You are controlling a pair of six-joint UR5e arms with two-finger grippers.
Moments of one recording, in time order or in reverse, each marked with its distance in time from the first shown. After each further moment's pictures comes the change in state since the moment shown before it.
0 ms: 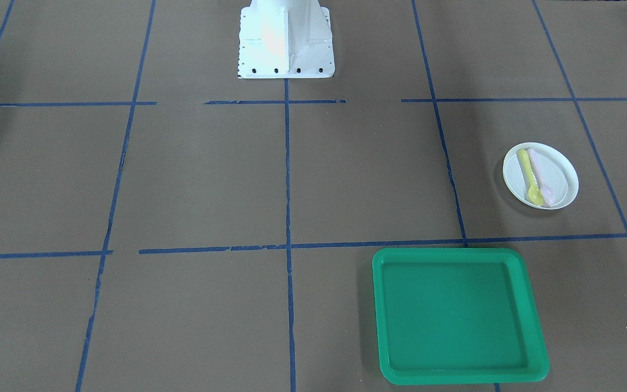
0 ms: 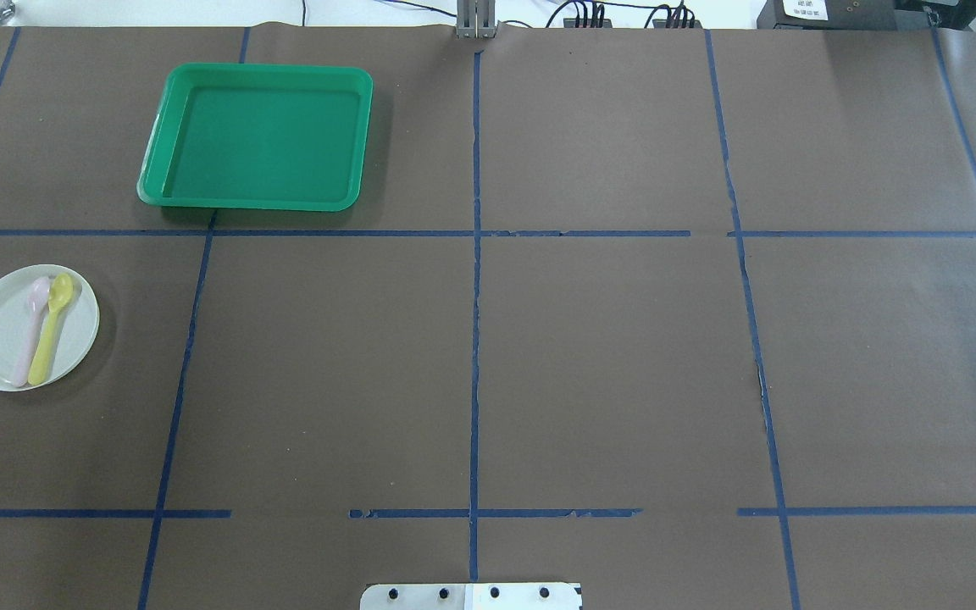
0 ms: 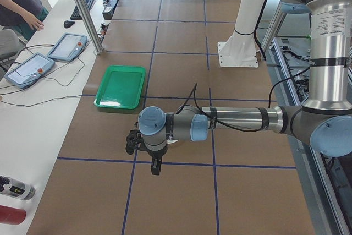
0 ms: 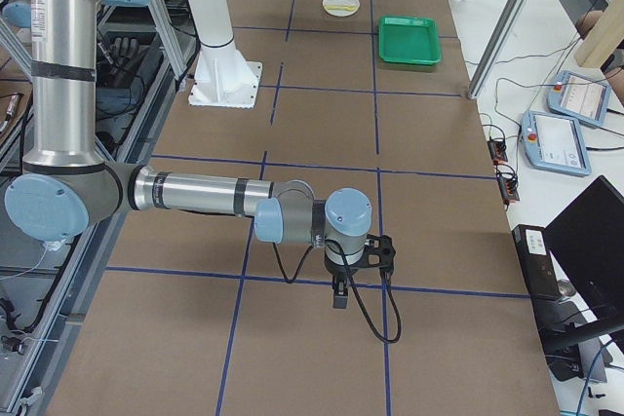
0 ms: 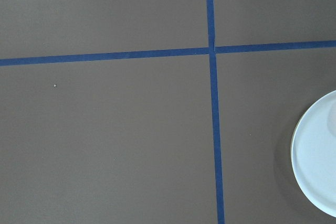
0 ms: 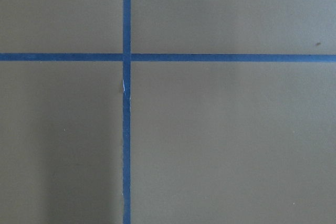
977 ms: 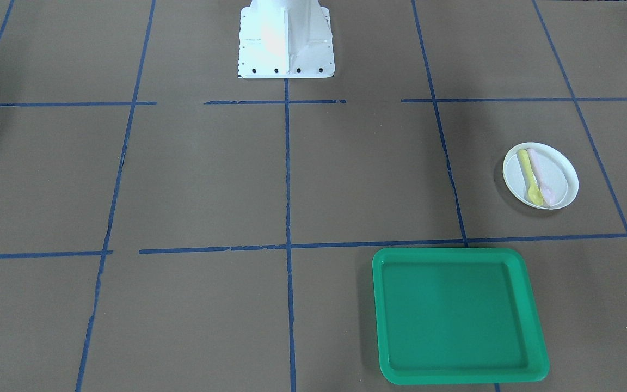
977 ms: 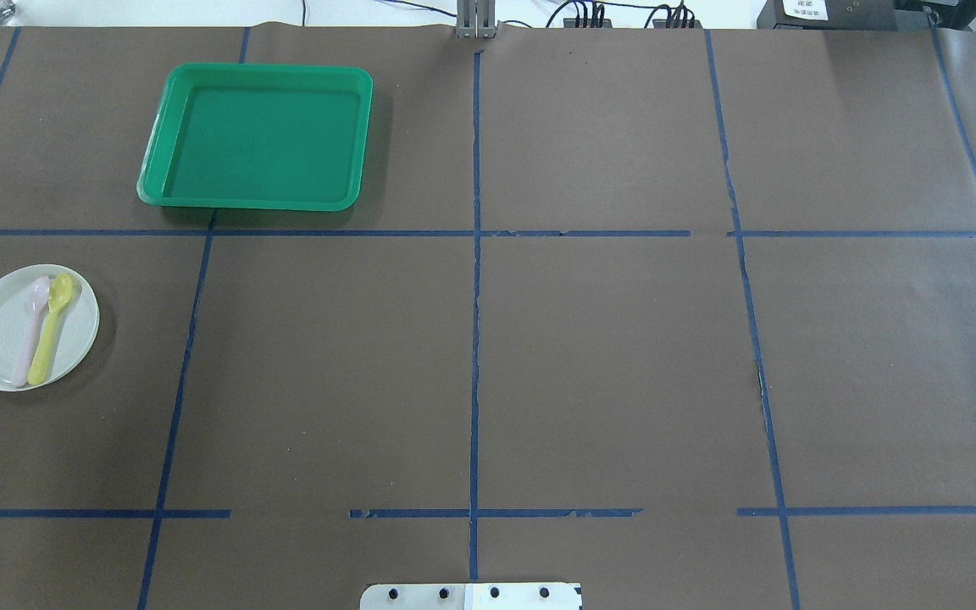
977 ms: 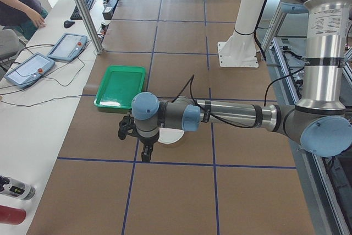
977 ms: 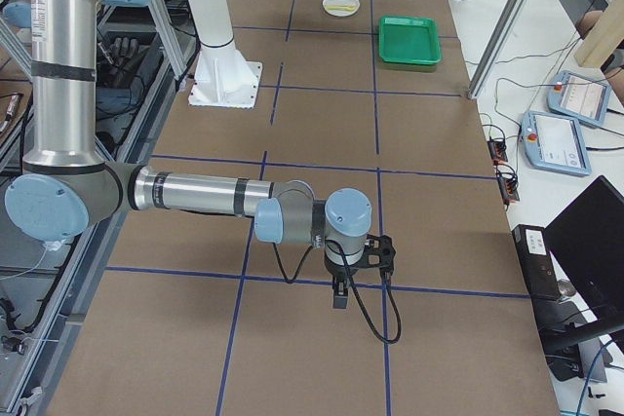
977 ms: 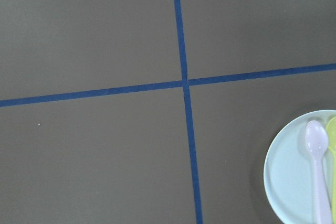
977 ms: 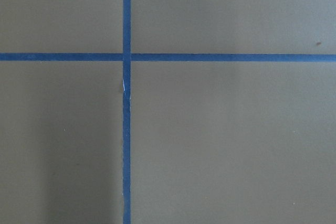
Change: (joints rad) left arm 0.091 -0.049 -0.062 -0.074 -0.008 -0.163; right arm 0.000 0.000 -0.001 0.000 0.001 0.000
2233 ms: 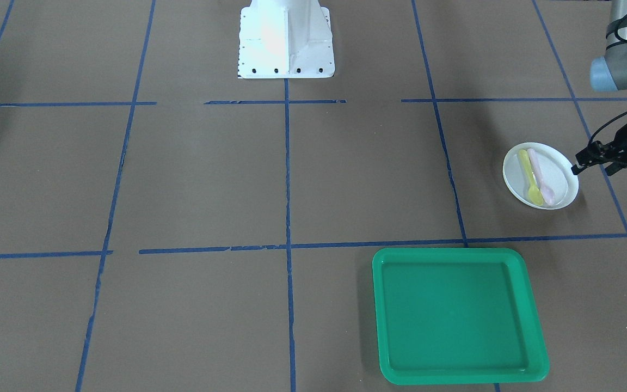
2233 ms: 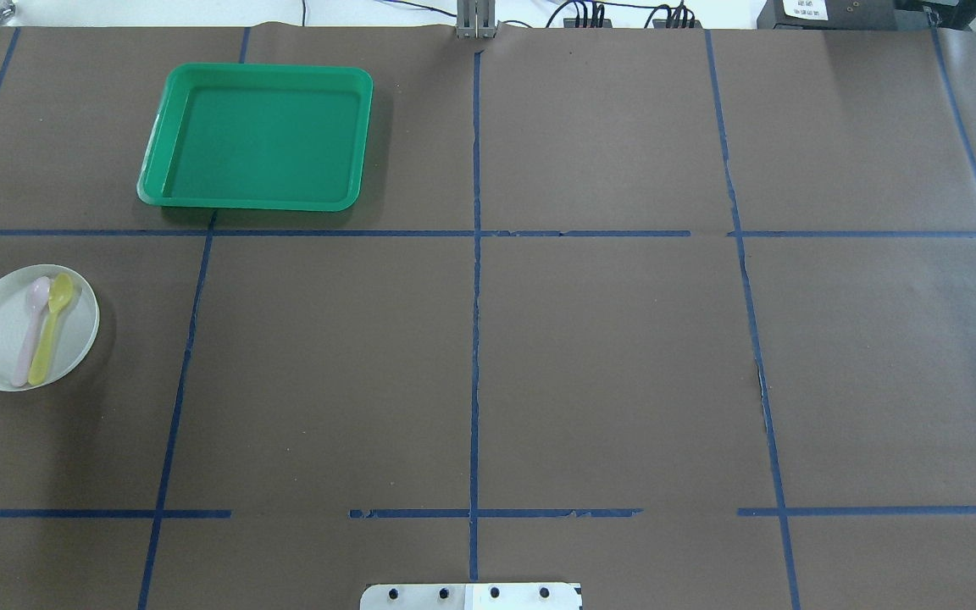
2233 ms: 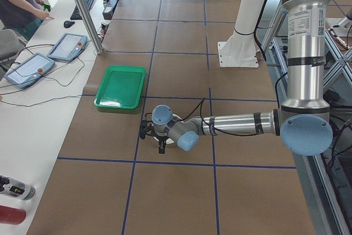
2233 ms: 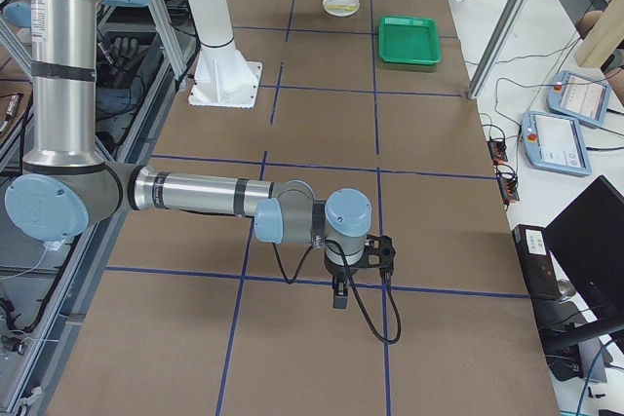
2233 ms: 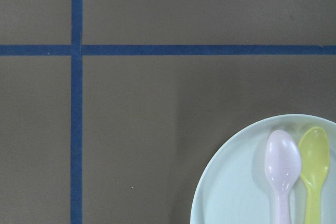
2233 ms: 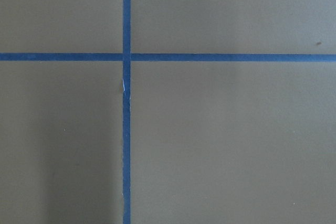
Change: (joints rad) left arm 0.370 0.050 0.264 -0.672 0.058 -0.574; right arm 0.000 0.000 0.000 0.000 0.000 0.000
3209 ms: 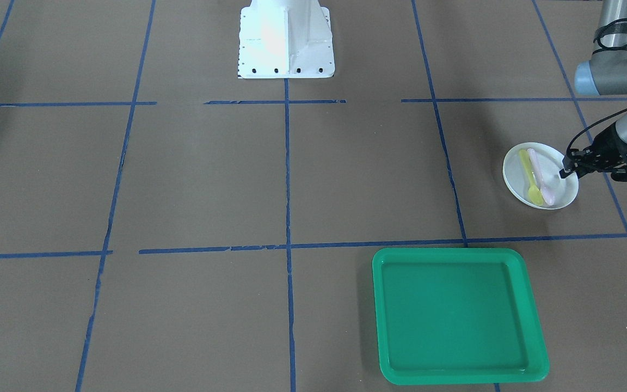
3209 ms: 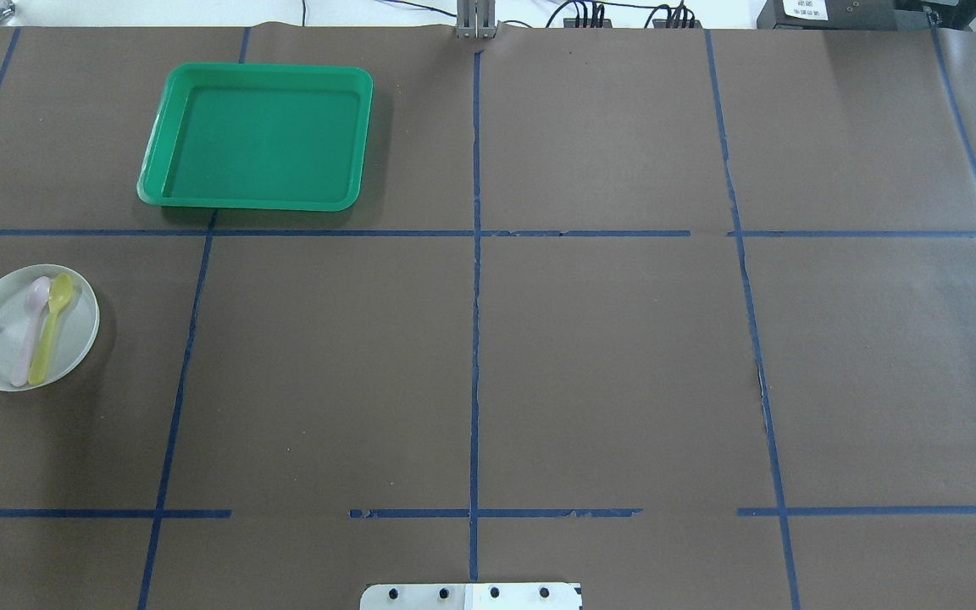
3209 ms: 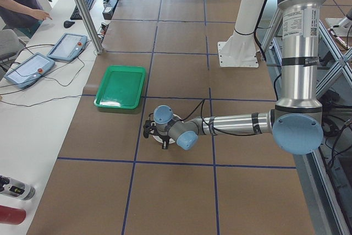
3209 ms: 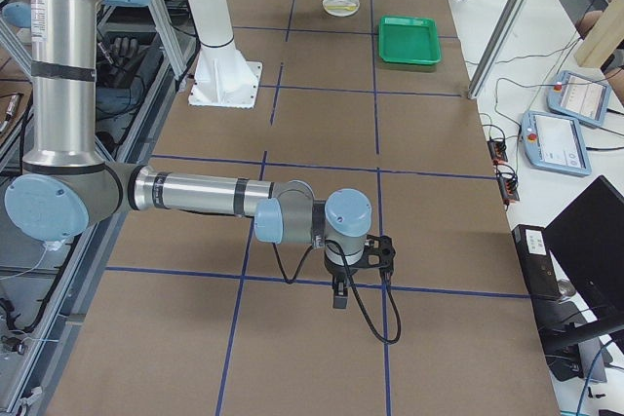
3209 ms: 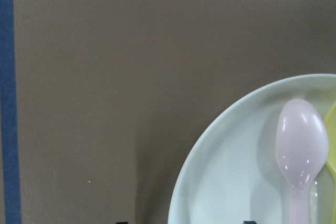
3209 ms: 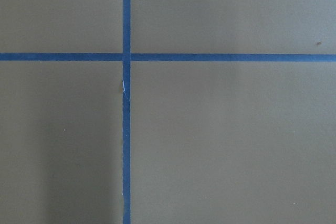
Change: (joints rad) left arm 0.060 -0.013 0.027 -0.008 0.006 0.003; right arm 0.000 0.000 0.000 0.000 0.000 0.000
